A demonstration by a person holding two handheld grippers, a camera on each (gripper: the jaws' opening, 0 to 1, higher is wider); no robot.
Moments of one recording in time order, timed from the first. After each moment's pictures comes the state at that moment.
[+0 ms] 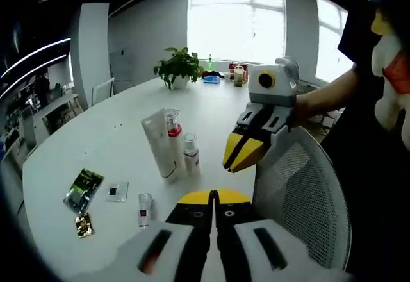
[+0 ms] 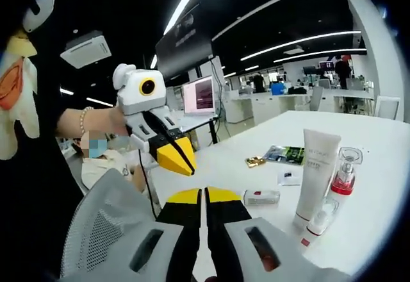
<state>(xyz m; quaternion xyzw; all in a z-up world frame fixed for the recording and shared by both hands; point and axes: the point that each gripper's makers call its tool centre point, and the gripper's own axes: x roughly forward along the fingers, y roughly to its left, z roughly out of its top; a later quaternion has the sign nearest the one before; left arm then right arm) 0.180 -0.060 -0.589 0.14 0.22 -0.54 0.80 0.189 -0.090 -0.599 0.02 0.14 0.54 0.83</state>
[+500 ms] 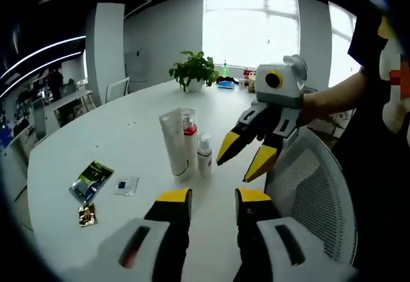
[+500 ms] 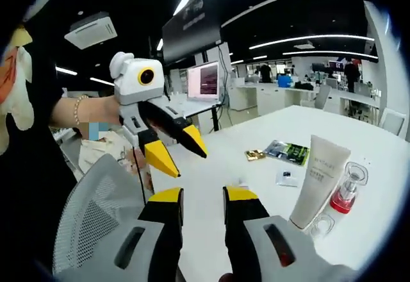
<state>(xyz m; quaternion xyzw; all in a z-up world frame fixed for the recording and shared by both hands) 0.193 -0.039 -0.595 0.09 0.22 -0.48 0.84 0.200 -0.076 -0.608 -0.06 0.18 0.56 0.81</state>
